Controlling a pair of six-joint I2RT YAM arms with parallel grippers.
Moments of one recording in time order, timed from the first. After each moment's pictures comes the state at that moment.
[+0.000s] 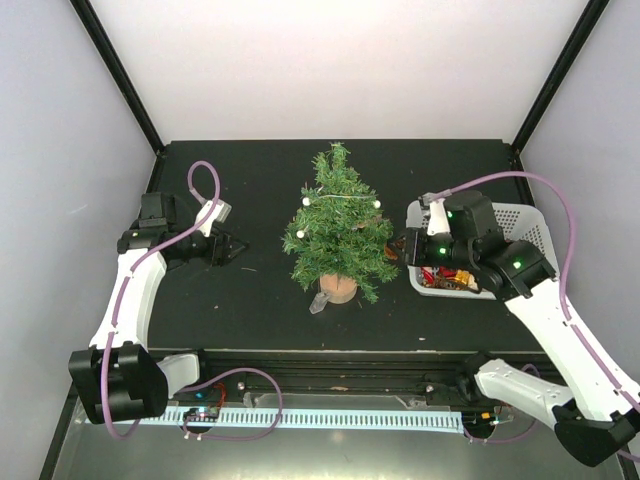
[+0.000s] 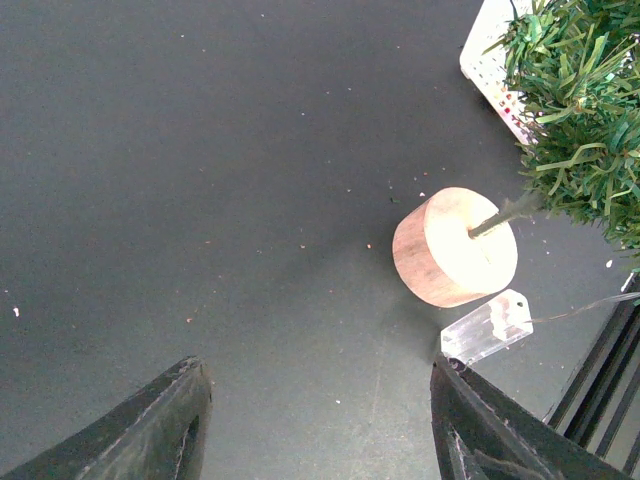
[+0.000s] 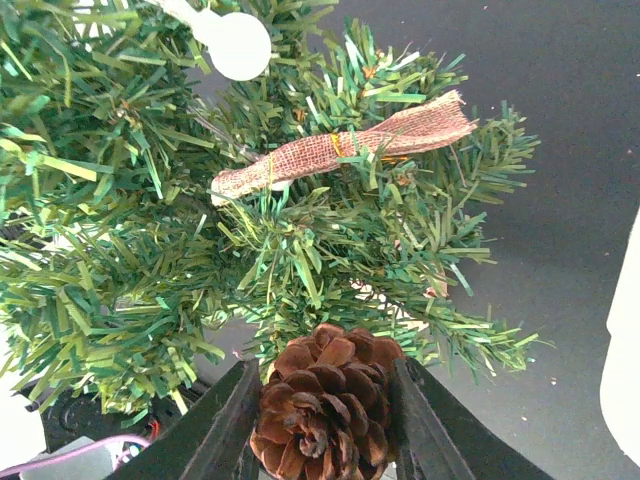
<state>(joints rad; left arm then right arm) 0.14 1.16 0.97 -0.84 0.81 0.43 0.54 0.98 1.20 -0.93 -0.26 0.55</state>
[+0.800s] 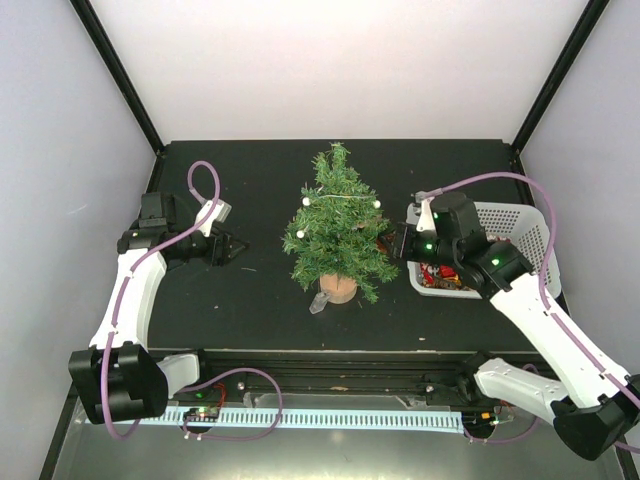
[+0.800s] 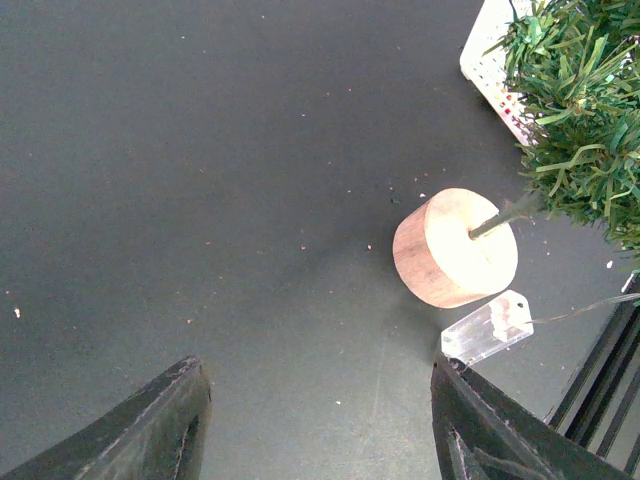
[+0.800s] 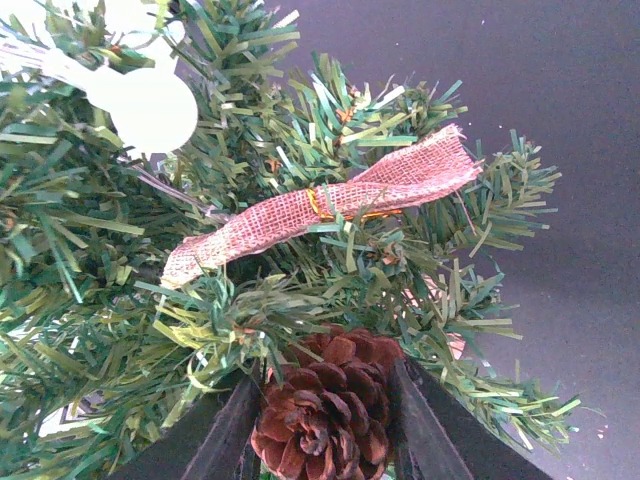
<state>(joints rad) 0.14 1.16 0.97 -0.84 0.81 0.43 0.57 1.02 1.09 -0.72 -0.22 0.65</state>
